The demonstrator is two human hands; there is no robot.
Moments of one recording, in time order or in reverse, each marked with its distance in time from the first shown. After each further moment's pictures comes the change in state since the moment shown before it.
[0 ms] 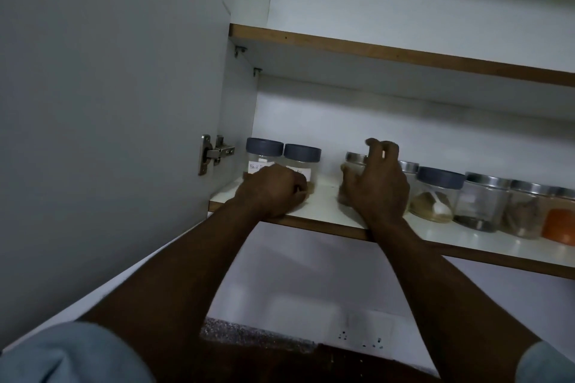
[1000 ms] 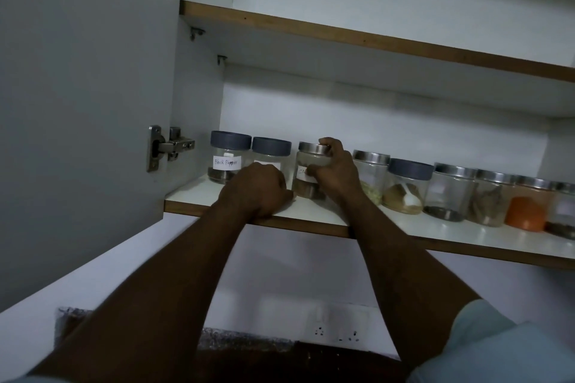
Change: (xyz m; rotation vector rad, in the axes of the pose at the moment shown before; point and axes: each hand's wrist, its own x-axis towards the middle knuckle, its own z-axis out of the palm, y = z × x) left_hand 0.028 0.018 0.030 -0.035 0.005 -0.132; right_hand 0.025 0.026 0.046 0.606 -0.347 0.198
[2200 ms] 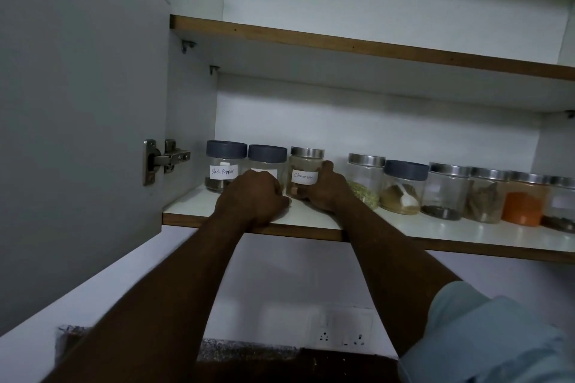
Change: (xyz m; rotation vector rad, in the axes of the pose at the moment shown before) left_hand -0.004 0.002 -0.004 -0.014 0.016 -0.042; right_hand 0.006 0.018 0.013 -0.211 -0.213 0.185
